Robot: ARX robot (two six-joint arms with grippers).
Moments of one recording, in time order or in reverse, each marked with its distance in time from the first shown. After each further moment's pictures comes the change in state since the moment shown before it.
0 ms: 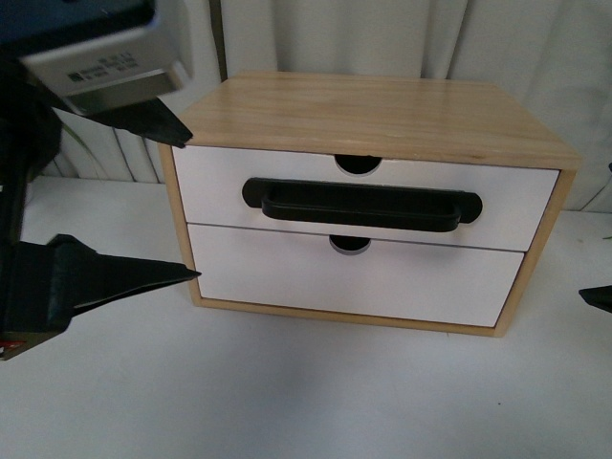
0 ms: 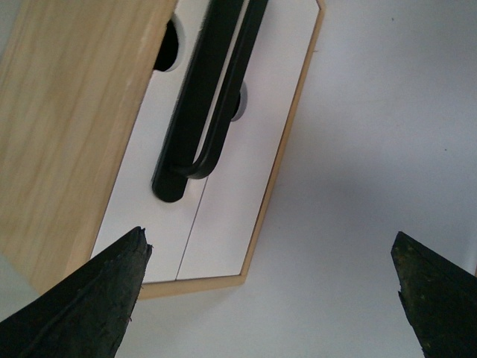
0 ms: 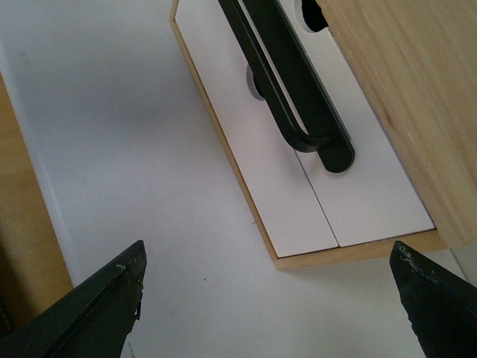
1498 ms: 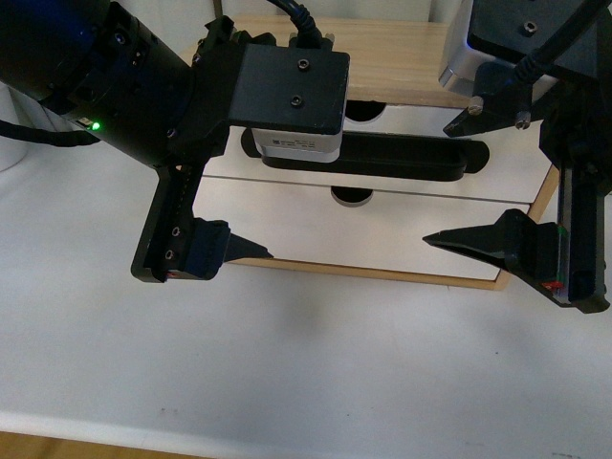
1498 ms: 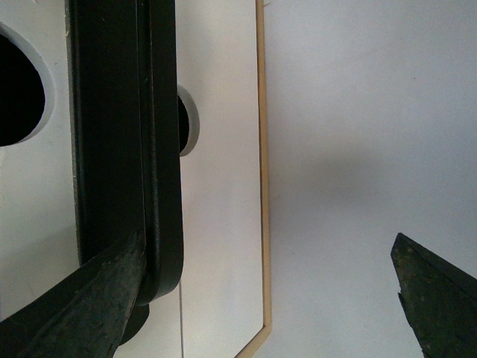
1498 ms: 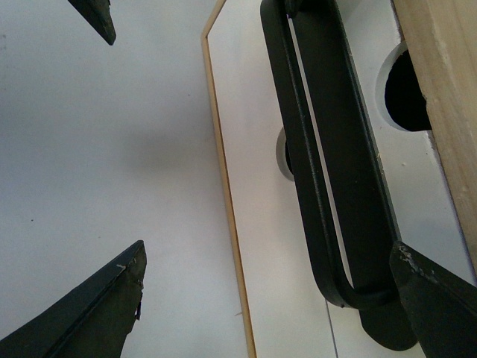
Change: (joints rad) left arm -0.108 0.390 0.312 -0.132 -0.108 0.254; right arm 0.159 0.389 0.164 0.201 0.011 -0.119
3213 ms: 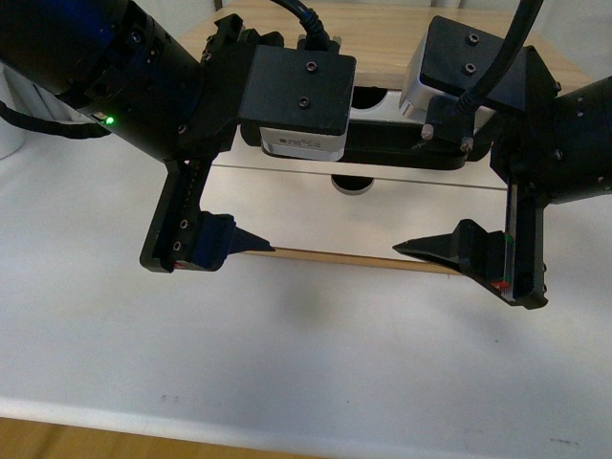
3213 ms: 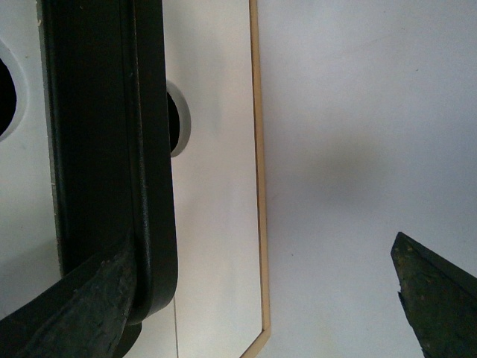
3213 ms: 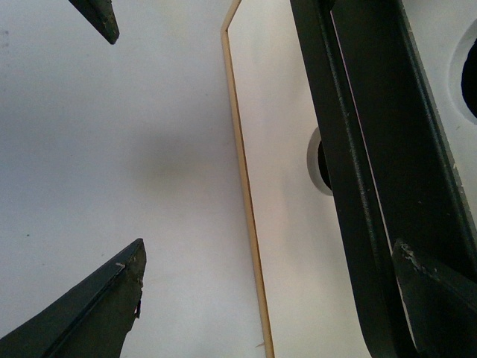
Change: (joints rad) left arm -0.005 0.042 0.027 -0.029 -0.011 0.024; right arm -0.001 0.150 0.062 0.003 -0.034 0.003
